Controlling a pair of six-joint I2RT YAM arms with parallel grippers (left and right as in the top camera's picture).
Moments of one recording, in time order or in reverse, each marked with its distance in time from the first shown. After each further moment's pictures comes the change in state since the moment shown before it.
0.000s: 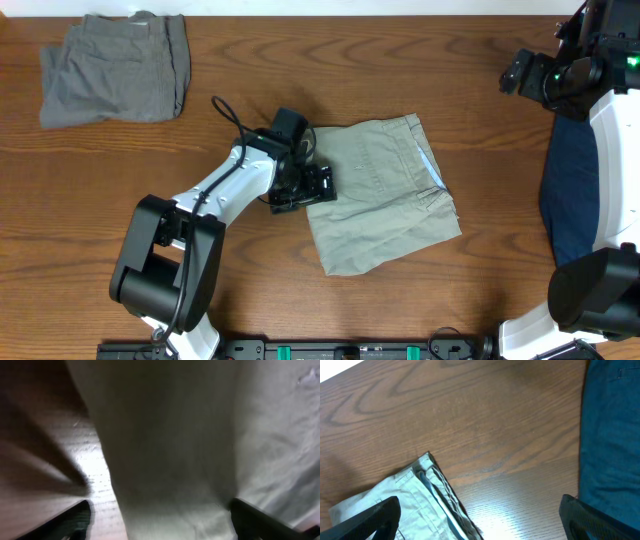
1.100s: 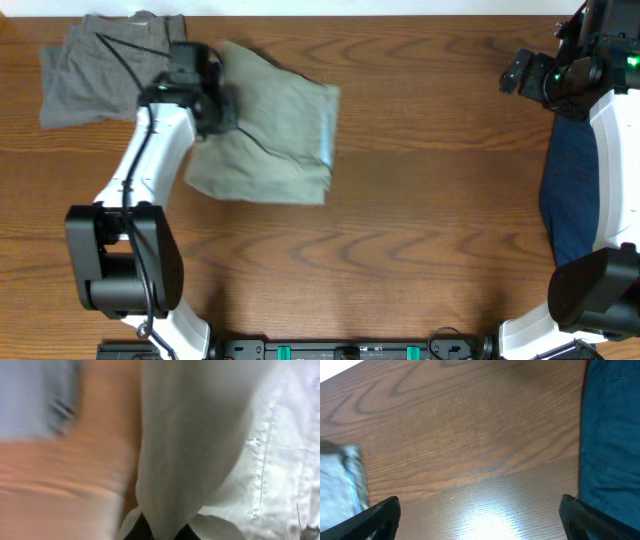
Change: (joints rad) left arm 0.395 0.004 0.334 0.004 -0.430 0.472; right arm 0.000 0.000 0.000 0.000 0.000 0.000
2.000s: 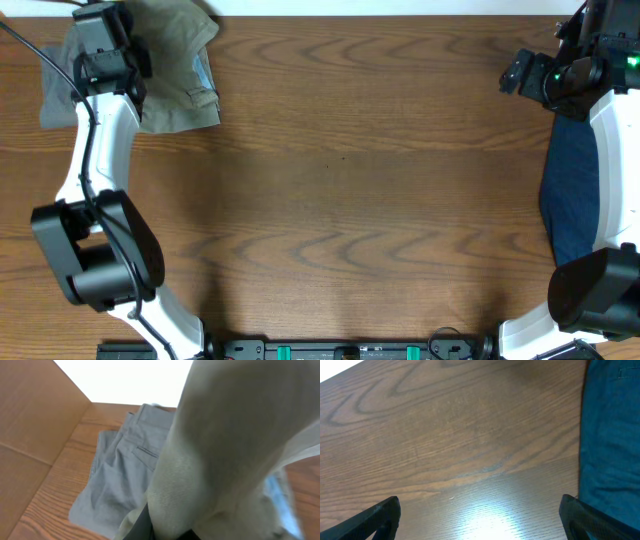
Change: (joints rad) left arm 0.233 0.090 0.100 0.464 -0.233 0.203; right arm 0.000 0.000 0.000 0.000 0.000 0.000
